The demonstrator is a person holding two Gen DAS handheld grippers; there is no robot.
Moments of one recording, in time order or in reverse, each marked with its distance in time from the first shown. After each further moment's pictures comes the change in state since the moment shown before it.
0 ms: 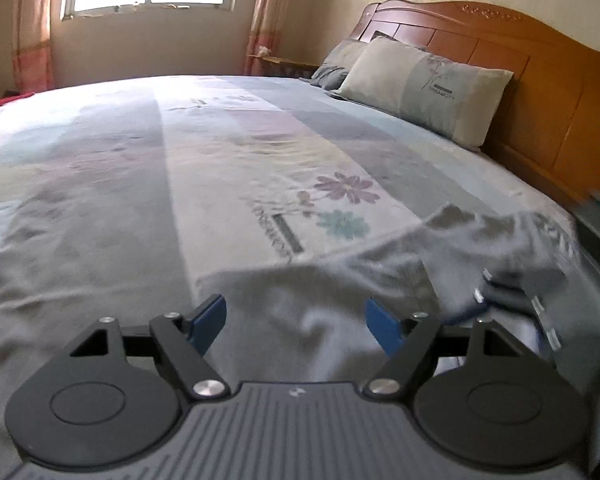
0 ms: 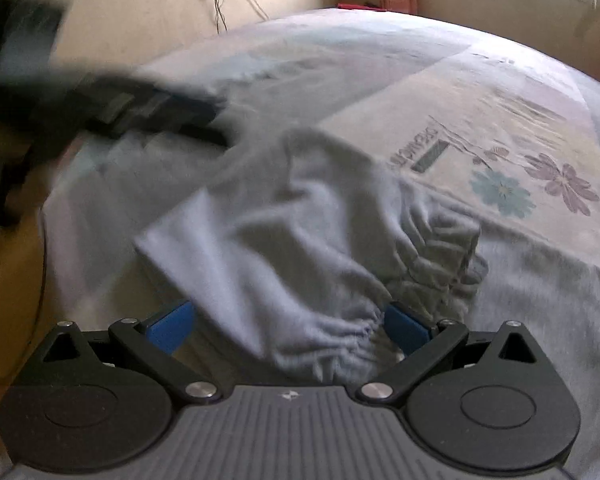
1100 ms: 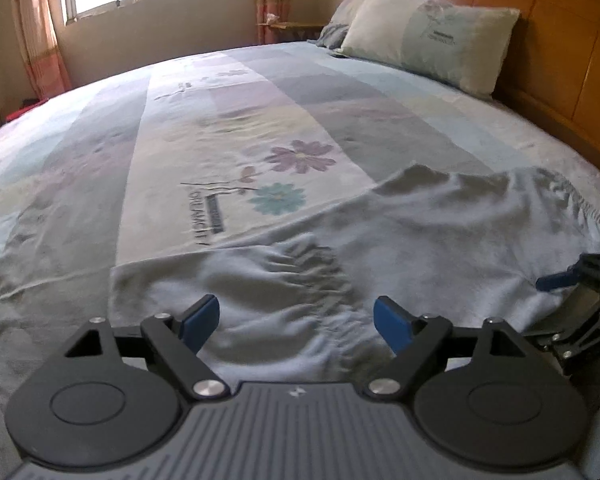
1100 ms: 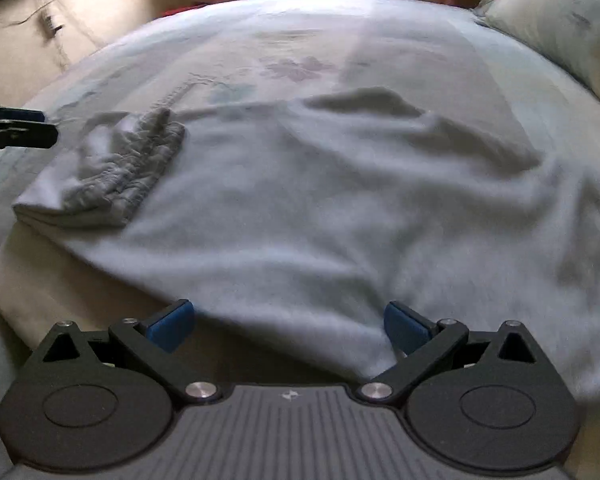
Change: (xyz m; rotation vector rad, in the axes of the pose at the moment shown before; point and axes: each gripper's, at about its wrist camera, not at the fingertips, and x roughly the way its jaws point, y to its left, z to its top) left arm 0.004 -0.160 0.006 0.082 0.131 0.201; right arm -0.141 -0.106 -0.144 0.394 -0.007 -0.288
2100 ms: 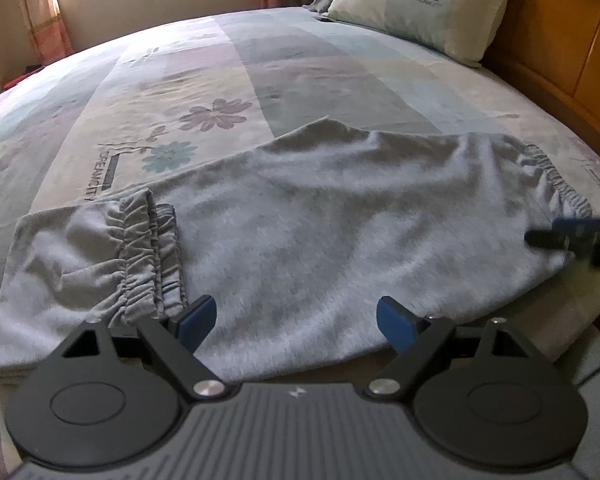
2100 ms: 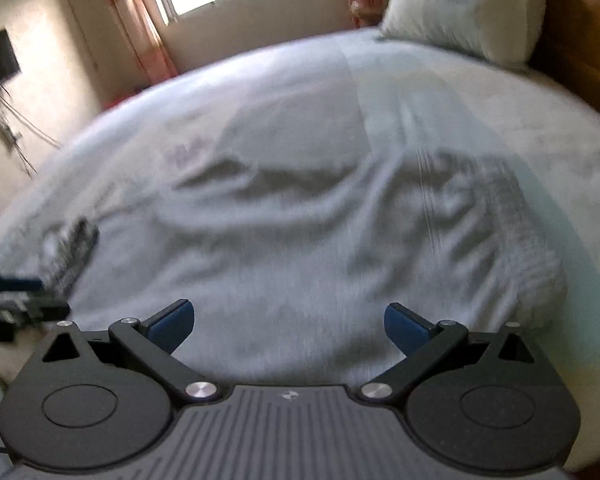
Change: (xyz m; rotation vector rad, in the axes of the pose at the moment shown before) left arm 0.031 -0.140 -0.002 -0.072 0.098 0.028; right arm -0.060 -0.136 -0.005 0.221 -0.183 -0.010
